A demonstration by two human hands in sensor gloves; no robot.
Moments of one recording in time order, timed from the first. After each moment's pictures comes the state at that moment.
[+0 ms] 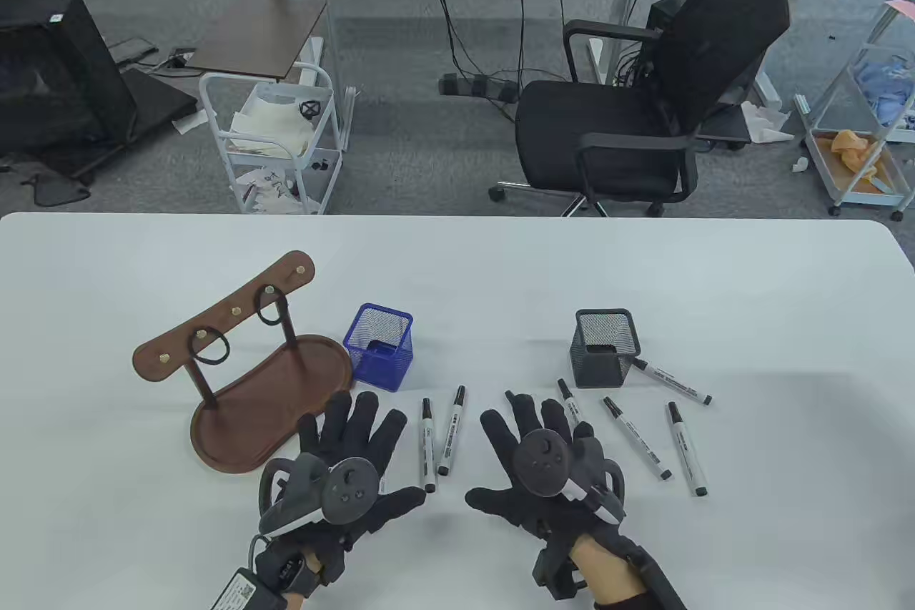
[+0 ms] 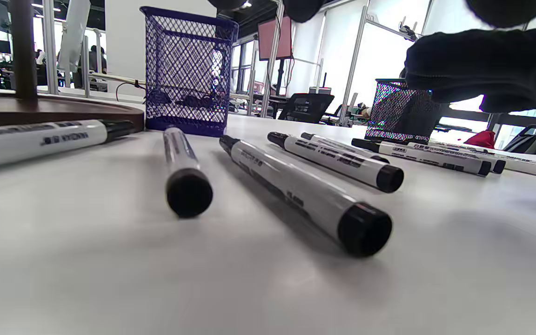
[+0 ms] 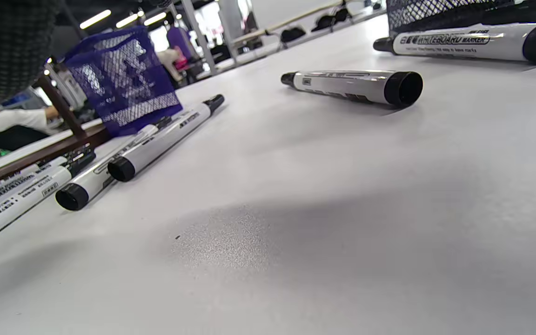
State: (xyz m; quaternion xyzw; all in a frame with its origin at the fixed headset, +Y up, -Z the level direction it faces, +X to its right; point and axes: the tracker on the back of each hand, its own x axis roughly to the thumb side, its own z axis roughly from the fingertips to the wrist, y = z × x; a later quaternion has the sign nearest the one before) left_hand -0.163 -0.729 -0.284 -0.02 -0.21 0.07 0.98; right_hand 0.110 -0.731 -0.305 0.12 0.10 0.97 0.16
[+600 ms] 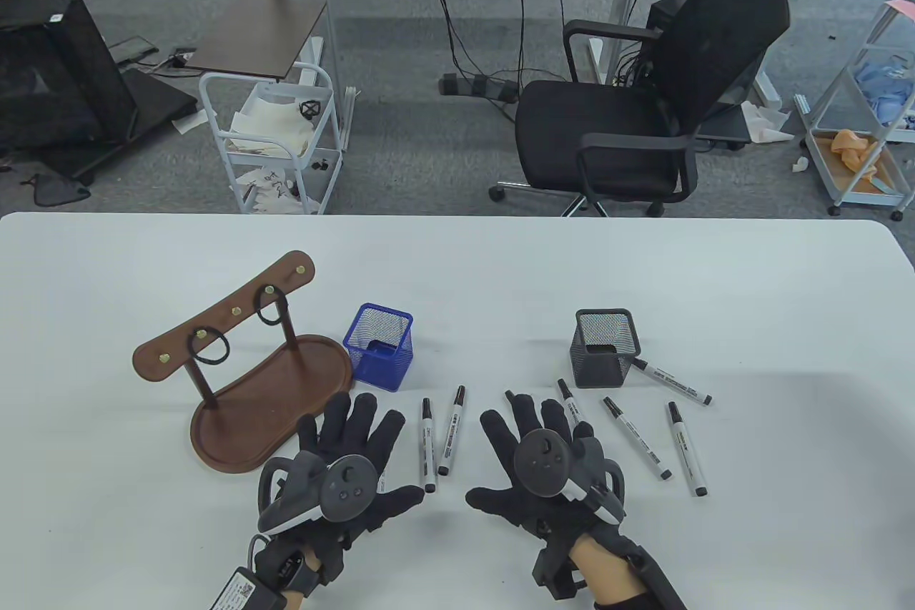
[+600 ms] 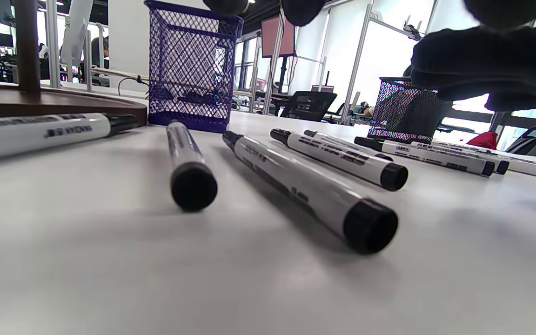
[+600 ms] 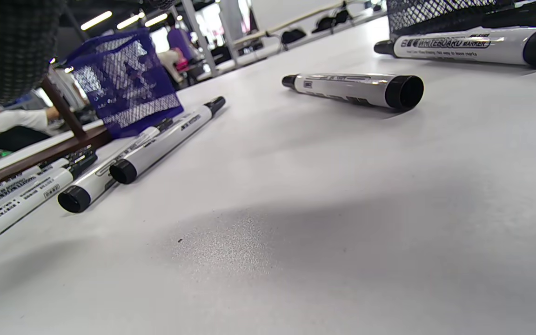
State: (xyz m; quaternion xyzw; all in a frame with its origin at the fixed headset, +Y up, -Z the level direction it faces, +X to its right) left_hand -0.165 -0.730 -0.286 -0.03 -0.20 0.08 0.98; right_hand 0.109 -0.731 -0.305 0.12 0.09 0.98 0.16
